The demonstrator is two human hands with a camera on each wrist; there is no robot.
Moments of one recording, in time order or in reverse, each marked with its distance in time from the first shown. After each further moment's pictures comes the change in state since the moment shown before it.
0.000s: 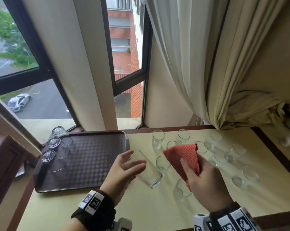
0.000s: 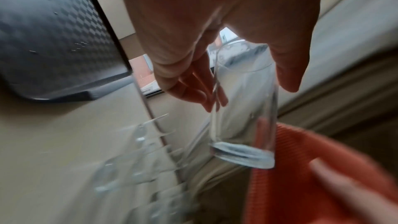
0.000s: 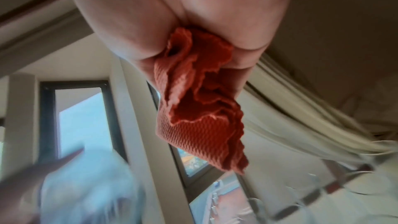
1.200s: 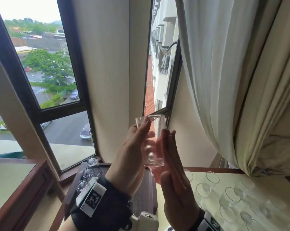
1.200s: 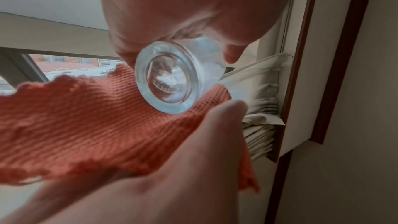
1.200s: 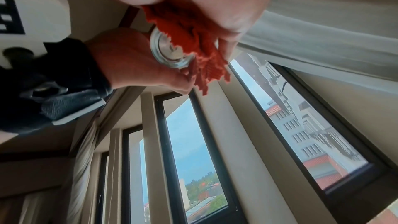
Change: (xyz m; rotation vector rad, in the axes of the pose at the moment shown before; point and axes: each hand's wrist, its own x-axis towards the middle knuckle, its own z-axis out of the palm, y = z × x) left_hand -0.041 0.216 -0.019 -0.077 -0.024 0.396; right_hand 0.033 -0.191 0.105 0.454 -0.008 -0.772
